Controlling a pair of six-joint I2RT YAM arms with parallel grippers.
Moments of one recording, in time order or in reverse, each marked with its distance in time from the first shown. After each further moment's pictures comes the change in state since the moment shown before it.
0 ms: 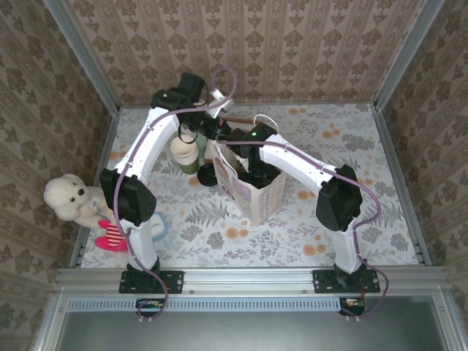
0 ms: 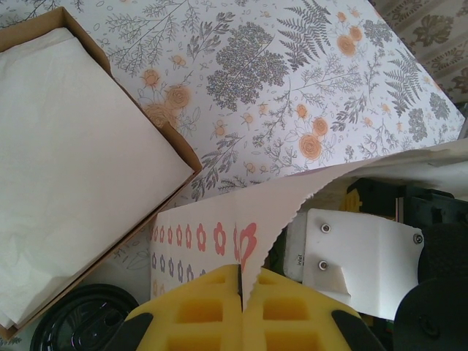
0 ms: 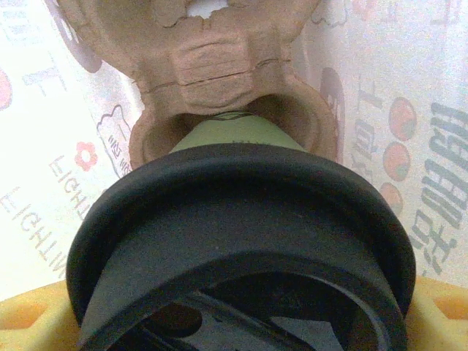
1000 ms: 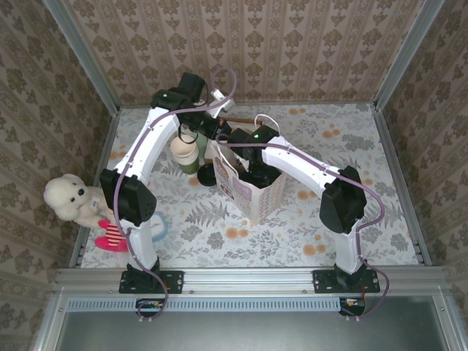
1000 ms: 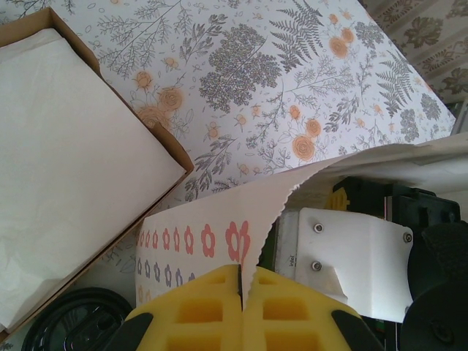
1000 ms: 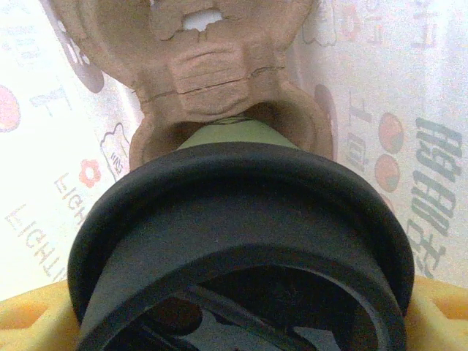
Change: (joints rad) left arm -0.001 0.000 0.000 0.000 0.018 0.000; right arm 0.000 -0.038 -0.059 0.089 0.020 0.000
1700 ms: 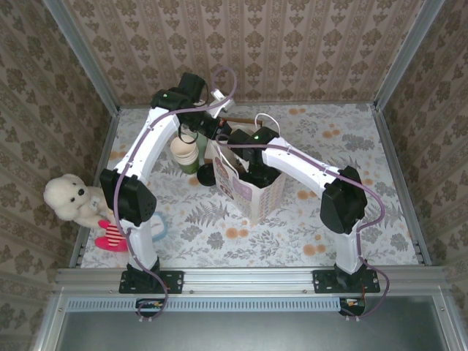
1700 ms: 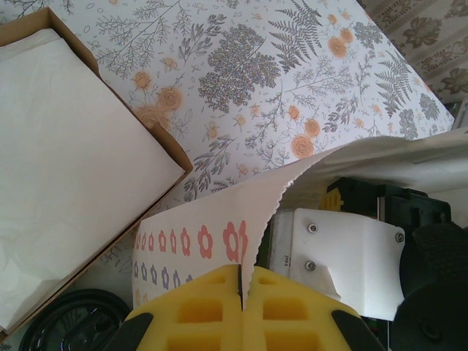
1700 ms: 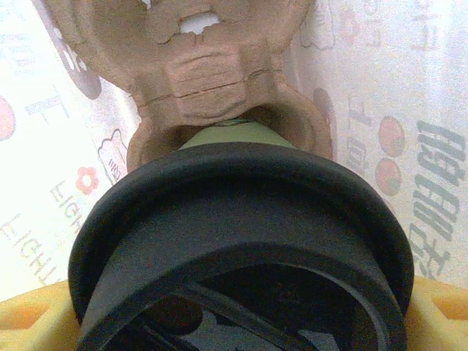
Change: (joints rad) left arm 0.000 0.000 0.000 0.000 0.003 0.000; right arm 0.000 -0.005 -0.026 0.033 0.003 0.000
